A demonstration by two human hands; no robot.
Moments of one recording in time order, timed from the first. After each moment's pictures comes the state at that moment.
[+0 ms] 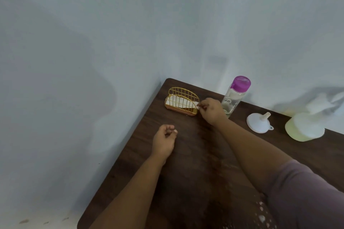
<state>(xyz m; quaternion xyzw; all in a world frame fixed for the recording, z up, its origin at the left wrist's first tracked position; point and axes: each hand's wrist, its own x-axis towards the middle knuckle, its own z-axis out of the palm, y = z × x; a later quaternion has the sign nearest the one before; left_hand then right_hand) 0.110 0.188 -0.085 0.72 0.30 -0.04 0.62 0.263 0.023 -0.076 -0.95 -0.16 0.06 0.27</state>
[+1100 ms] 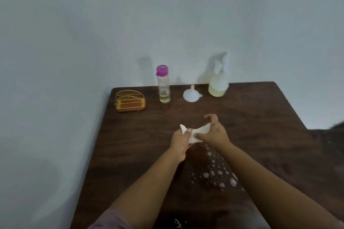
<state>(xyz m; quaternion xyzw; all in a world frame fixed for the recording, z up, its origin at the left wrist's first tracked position) 0.027 0.009 -0.036 0.62 0.19 -0.29 0.71 0.000 -0.120 0.008 -0.89 0.17 0.05 0.42</state>
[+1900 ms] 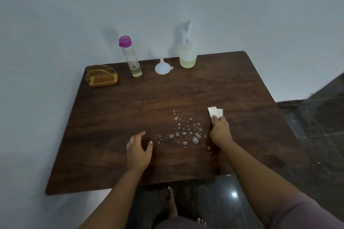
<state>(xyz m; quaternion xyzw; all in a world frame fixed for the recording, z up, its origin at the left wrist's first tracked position) -0.128 0.055 -0.088 0.93 0.07 -0.07 0.35 -0.128 -0.242 -0.090 -0.93 0.25 0.08 0.26</state>
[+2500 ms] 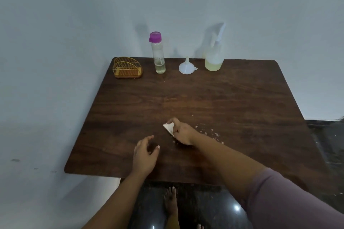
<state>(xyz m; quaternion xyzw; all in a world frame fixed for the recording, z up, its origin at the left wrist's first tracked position) -0.146 0.087 -0.099 0.88 0.11 -0.07 0.45 -0.061 -0.103 -0.088 -0.90 -0.10 0.28 0.33</state>
